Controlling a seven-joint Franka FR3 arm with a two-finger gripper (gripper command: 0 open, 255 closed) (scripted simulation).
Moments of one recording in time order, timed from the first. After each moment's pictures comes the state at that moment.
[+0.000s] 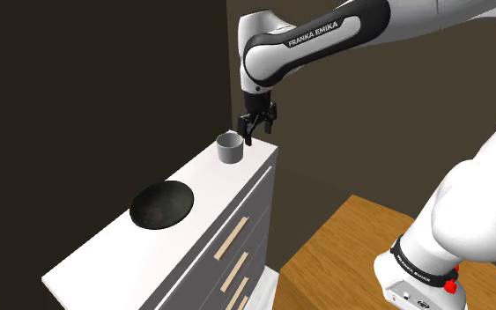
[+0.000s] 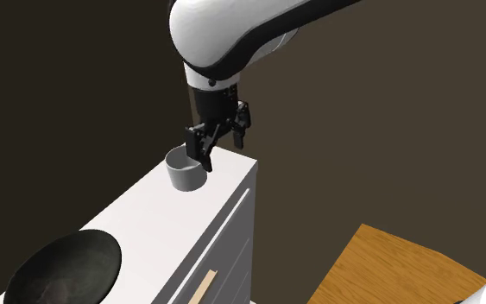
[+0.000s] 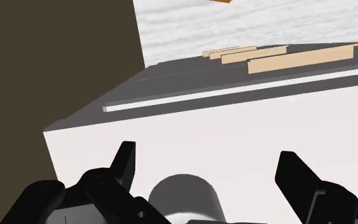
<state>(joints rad) 0.07 -0.06 0.14 -2.09 0.01 1.97 0.14</state>
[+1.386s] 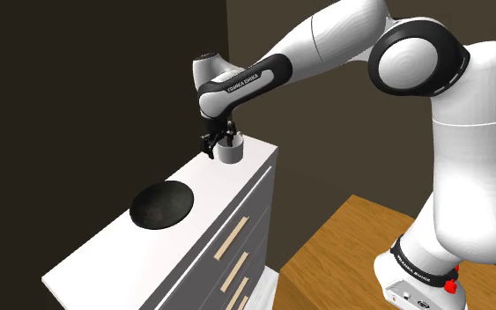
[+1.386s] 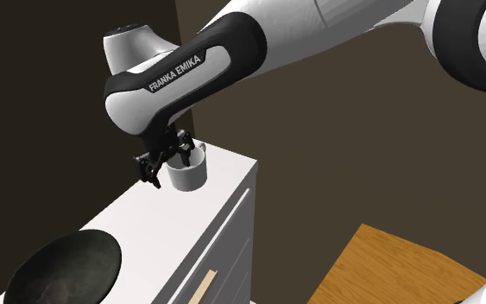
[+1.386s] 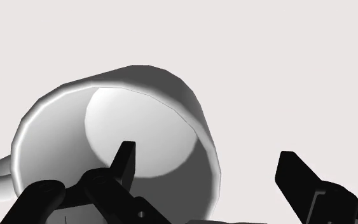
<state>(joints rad) 0.13 0.46 0.15 -1.67 -0.13 2.09 0.24</state>
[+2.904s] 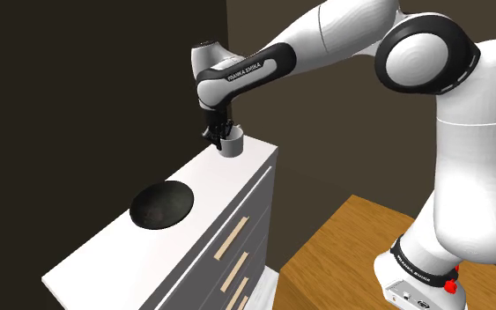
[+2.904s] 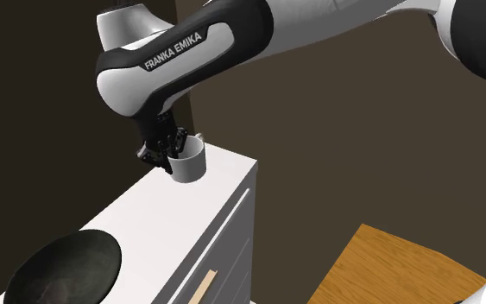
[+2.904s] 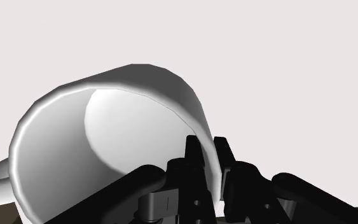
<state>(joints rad) 0.13 0.43 0.15 -1.64 -0.12 2.03 0.23</state>
